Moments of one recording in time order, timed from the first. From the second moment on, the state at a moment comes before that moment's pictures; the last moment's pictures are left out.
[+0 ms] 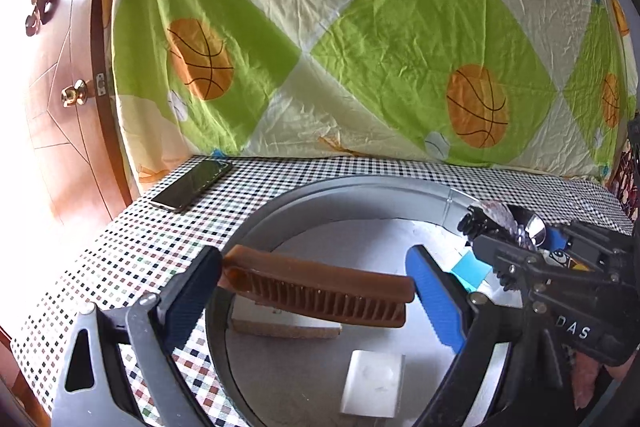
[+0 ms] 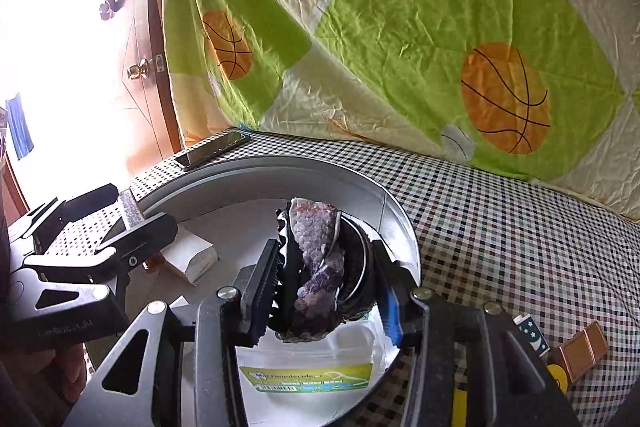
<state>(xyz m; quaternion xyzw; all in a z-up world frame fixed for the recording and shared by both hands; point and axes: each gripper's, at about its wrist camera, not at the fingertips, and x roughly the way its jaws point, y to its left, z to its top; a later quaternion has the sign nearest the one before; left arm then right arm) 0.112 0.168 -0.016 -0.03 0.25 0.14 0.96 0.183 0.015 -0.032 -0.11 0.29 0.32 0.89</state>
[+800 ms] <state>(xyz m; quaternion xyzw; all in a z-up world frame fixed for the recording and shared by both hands) 0.100 0.101 -0.003 0.00 0.23 0.13 0.97 0.169 -0.128 -0.009 -0.05 0.28 0.27 0.92</state>
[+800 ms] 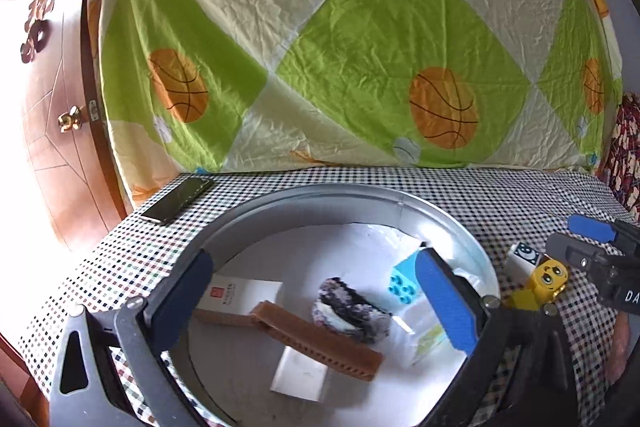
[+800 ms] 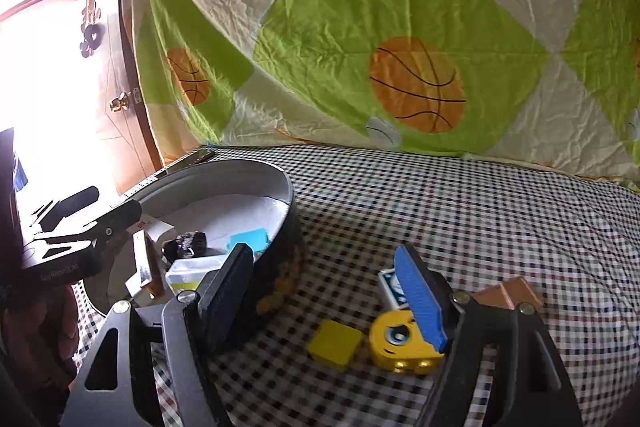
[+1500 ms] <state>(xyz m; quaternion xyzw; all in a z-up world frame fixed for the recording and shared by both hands) 0.134 -0.060 -0.041 0.08 0.31 -0.03 0.95 0.172 -0.244 -0.027 0.01 0.29 0.17 0.94</state>
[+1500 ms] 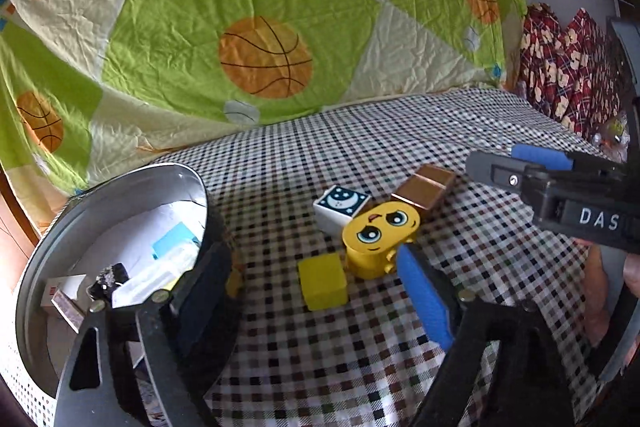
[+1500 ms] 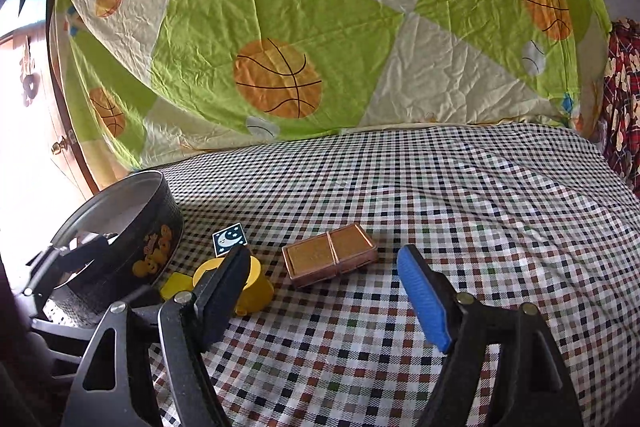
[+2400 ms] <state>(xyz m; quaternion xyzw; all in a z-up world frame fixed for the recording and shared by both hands) 0.170 -0.047 -0.064 0.04 0.40 -0.04 0.92 0.179 -0.222 -0.035 -0.02 0.31 0.18 0.93</state>
